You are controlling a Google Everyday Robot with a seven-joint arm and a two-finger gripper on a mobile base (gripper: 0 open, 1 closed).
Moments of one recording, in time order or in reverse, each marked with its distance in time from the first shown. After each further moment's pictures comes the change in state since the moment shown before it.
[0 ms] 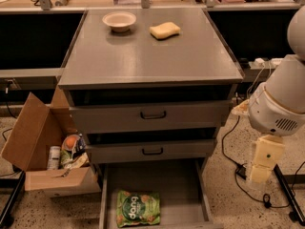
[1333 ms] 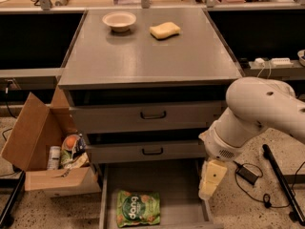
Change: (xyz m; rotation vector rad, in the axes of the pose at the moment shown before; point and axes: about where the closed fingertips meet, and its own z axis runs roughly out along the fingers) arm -0.029 -0.031 0.153 -0.030 -0.076 0.035
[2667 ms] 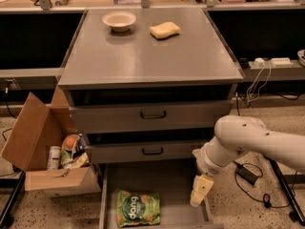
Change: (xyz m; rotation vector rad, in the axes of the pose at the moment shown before) arm 0.035 -0.039 0.126 -0.003 -0.048 0.016
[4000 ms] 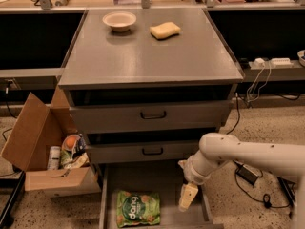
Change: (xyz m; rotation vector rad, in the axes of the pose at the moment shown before) arm 0.000 -0.021 0.114 -0.074 -0.069 -0.071
